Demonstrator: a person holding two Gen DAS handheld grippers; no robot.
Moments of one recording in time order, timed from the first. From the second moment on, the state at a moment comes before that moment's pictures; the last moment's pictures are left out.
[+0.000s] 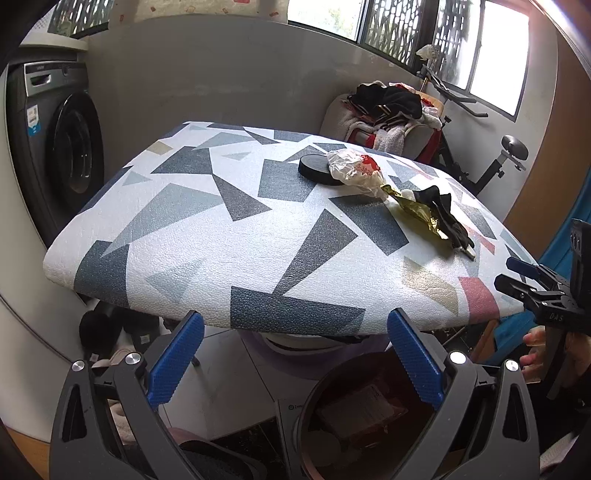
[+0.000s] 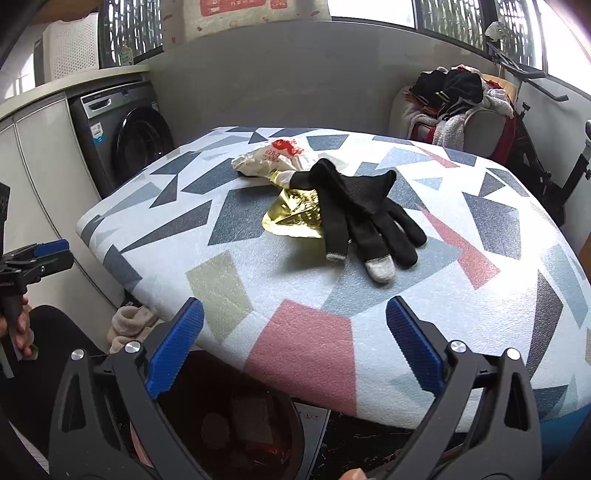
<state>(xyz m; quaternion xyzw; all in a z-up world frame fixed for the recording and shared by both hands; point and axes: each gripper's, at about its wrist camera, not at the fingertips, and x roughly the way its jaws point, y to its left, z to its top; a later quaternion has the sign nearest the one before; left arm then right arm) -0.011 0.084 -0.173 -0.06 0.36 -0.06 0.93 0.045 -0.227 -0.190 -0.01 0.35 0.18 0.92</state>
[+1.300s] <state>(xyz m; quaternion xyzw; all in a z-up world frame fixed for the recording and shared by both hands) 0.190 0.046 -0.158 -0.15 0.40 -0.10 0.90 0.171 -0.258 -0.092 0.03 0.28 0.18 0.94</state>
